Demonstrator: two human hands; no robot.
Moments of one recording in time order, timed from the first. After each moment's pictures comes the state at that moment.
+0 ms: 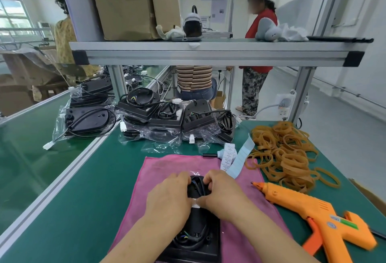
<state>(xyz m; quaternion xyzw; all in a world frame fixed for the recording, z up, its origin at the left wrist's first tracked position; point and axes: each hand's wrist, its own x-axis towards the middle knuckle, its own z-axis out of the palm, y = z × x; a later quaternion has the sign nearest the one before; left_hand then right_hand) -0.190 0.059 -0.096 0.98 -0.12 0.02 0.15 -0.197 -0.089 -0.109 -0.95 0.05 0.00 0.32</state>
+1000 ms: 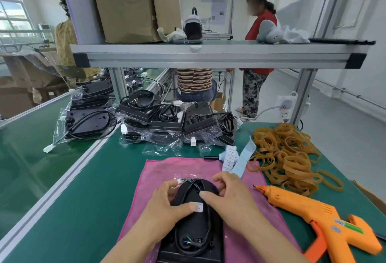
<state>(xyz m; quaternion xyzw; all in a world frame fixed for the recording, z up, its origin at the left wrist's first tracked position) -0.193 0.087 -0.121 0.82 -0.03 -0.13 0.56 -0.210 -0.097 -0.117 -0.90 0.06 -0.09 0.42</state>
